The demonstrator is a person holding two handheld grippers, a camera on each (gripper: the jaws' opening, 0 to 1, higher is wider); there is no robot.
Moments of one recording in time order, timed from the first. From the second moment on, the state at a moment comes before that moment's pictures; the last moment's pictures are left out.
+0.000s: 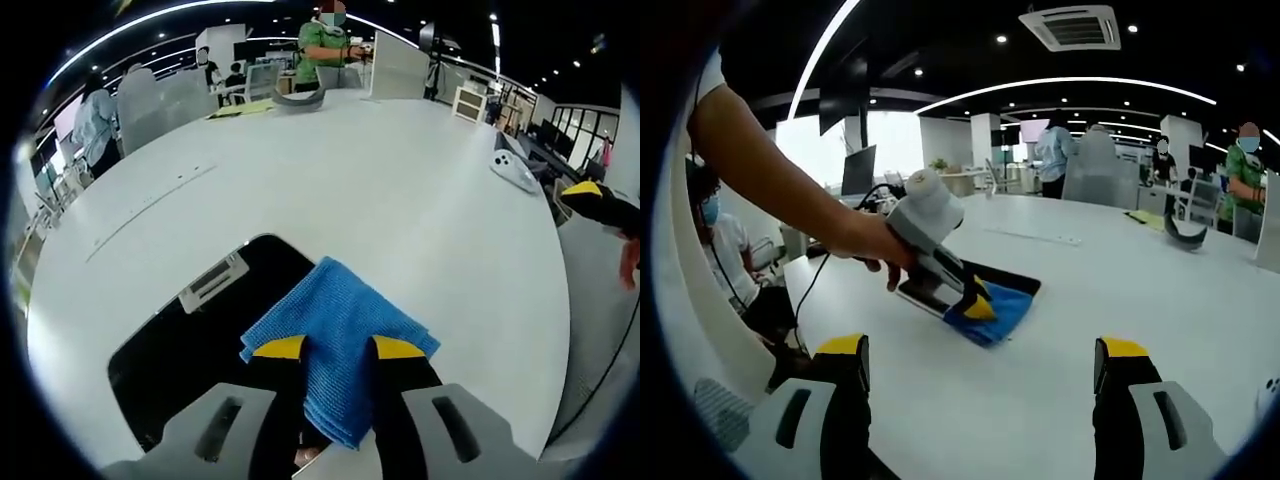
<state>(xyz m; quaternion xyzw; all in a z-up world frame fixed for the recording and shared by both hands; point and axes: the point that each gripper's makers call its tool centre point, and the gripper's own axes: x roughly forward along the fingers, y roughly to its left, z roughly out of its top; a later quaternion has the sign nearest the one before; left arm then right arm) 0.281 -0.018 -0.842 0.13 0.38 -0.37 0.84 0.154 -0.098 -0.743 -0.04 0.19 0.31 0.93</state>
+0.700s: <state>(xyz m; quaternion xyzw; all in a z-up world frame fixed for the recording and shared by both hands) 0.291 -0.015 -0.842 0.11 0.39 -0.36 0.84 0.158 -0.102 -0.744 -0.04 0.20 0.31 0.93</state>
